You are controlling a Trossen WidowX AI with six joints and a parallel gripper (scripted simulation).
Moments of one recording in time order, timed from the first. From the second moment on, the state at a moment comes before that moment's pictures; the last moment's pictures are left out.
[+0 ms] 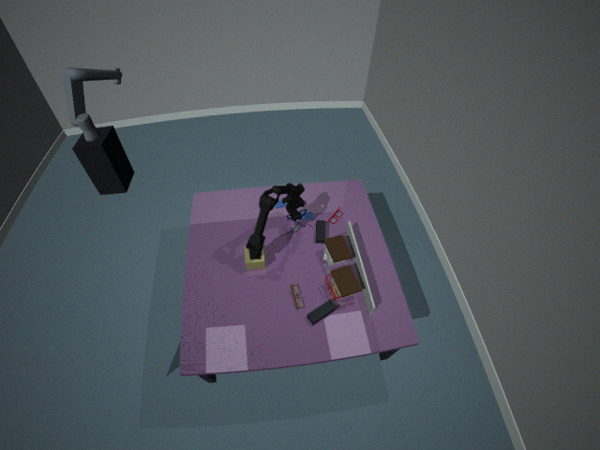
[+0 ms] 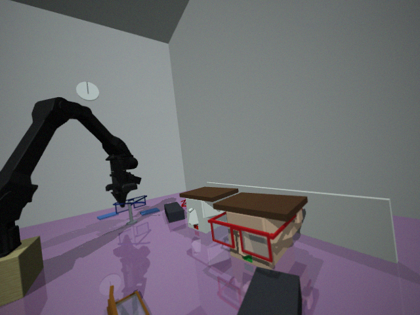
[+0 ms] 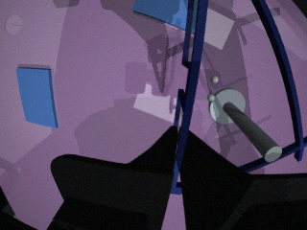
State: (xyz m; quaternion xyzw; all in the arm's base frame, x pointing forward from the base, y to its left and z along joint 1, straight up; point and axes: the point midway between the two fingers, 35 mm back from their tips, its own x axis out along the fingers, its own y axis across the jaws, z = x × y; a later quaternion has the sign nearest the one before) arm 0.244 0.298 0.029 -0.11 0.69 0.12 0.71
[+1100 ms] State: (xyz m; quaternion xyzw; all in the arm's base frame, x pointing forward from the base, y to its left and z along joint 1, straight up) arm 0.254 0.309 0.030 -0.11 0.69 0.12 0.71
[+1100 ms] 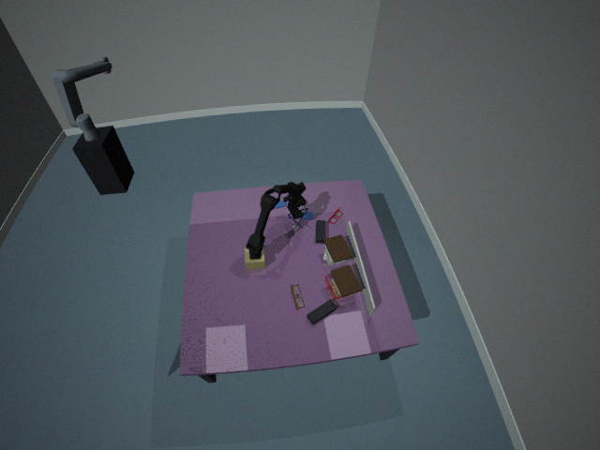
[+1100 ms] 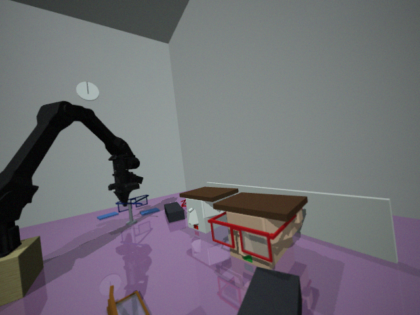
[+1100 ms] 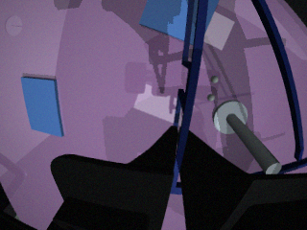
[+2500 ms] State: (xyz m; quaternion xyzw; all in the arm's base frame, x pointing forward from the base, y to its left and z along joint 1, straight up) arm 0.268 0.319 0.031 -0.10 0.69 0.12 0.71
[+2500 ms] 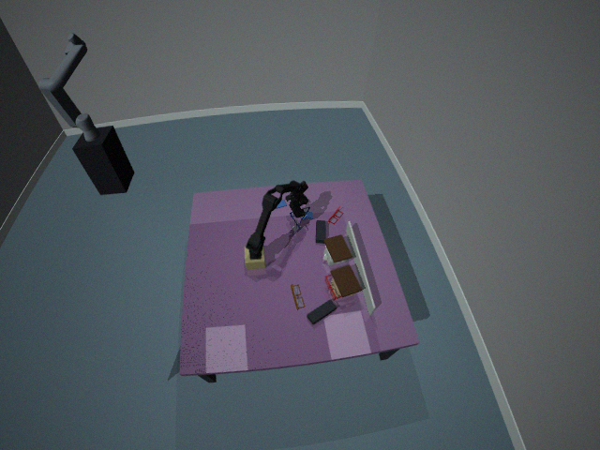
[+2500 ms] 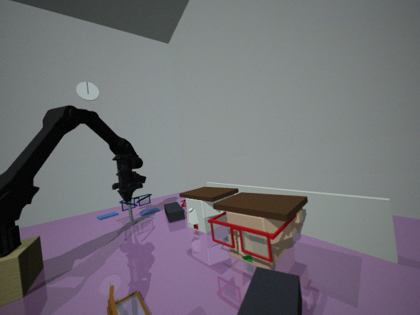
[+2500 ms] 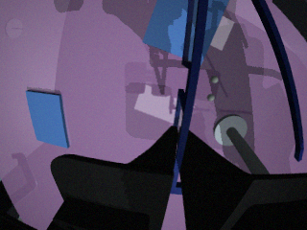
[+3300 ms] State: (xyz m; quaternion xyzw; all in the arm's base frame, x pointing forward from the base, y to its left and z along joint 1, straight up) arm 0.270 0.320 0.032 -0.10 0.68 0.12 0.71
